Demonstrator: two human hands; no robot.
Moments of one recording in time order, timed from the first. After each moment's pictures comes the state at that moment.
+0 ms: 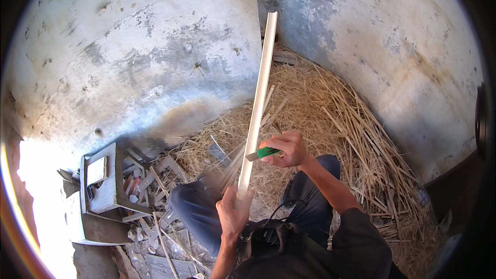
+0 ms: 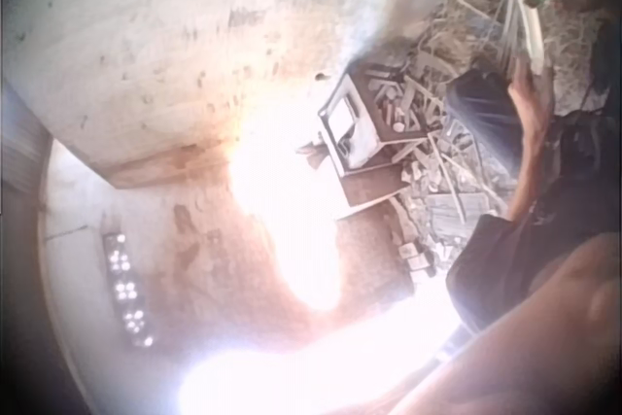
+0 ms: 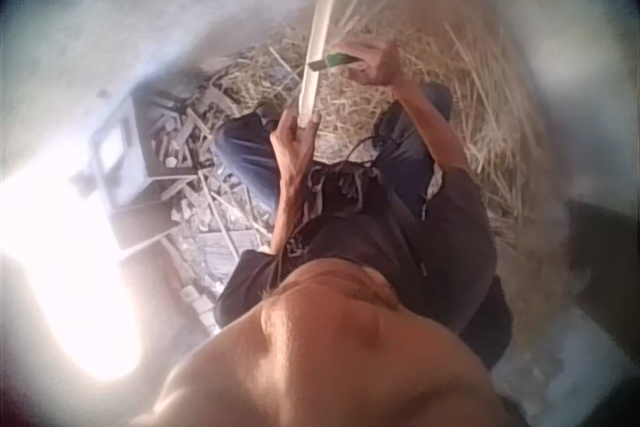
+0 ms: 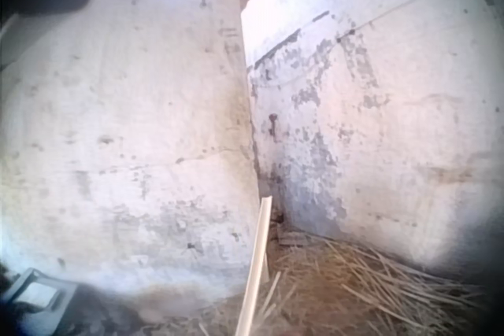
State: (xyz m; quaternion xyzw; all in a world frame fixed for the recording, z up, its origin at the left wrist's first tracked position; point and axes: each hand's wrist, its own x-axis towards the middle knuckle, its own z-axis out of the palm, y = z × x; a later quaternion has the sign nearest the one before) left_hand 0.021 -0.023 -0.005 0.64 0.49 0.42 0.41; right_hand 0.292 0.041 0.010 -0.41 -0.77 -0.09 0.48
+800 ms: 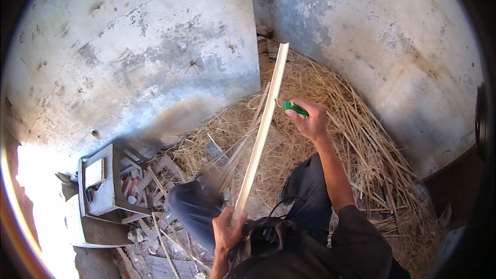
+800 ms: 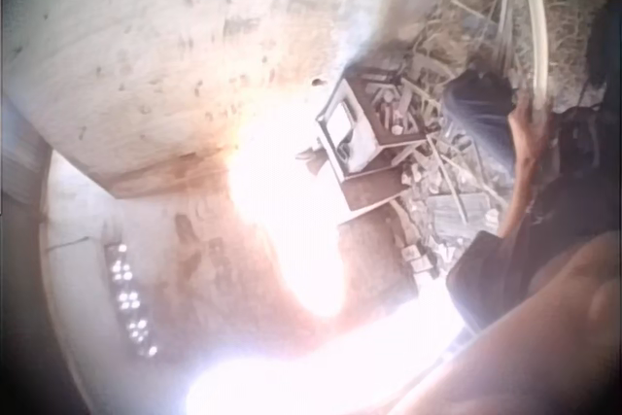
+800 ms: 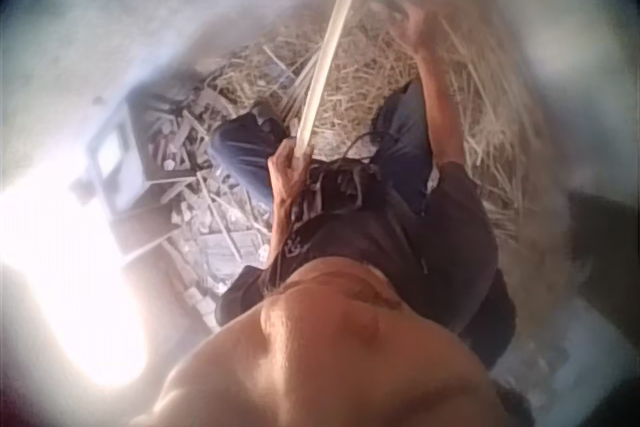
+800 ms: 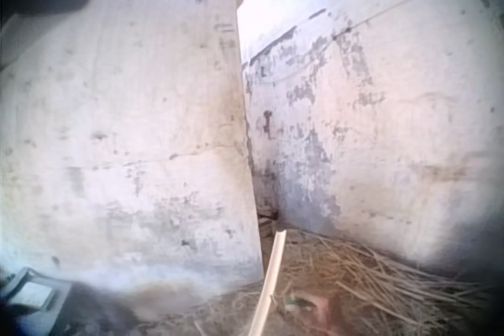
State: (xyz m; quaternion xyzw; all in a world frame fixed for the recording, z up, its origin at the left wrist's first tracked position) left_hand -0.035 -0.055 -0.040 0.66 0.48 0.33 0.47; right_hand 0.369 0.059 0.011 -0.55 -0.62 -0.13 0.55
